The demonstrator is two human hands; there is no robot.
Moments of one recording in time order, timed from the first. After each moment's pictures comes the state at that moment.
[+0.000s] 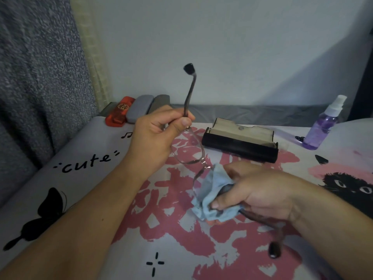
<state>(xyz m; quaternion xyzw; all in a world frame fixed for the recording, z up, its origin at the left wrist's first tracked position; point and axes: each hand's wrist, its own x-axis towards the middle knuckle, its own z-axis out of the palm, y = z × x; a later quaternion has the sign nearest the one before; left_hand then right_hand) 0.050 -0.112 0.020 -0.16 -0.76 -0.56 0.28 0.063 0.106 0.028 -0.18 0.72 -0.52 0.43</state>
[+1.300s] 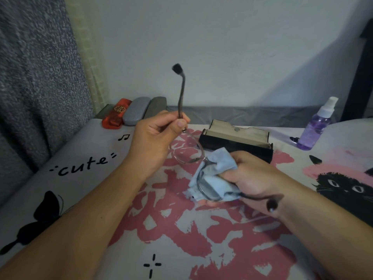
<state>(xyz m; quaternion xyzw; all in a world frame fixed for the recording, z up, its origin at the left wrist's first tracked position) 0.047 -0.107 0.016 -0.13 -0.74 -0.61 0.25 0.059 0.104 0.027 -0.14 0.71 -0.62 0.31</state>
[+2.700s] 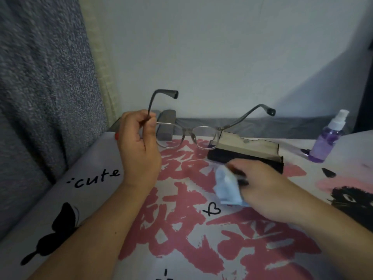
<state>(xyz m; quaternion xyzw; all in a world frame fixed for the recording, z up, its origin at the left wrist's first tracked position) 0.043 -0.136 0.019 -0.06 -0.72 -0.42 0.55 0.053 0.115 0.032 -0.23 0.89 -0.36 0.15</state>
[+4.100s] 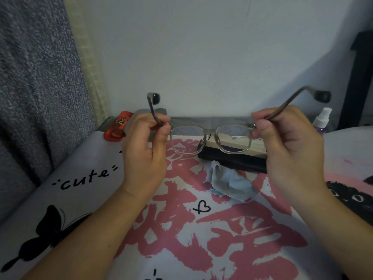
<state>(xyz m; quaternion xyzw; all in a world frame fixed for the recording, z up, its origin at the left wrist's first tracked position) 0.056 -0.108 0.021 -0.15 -0.75 -0.40 0.51 0.037 0.132 0.042 -0.24 0.74 -0.51 -0.36</state>
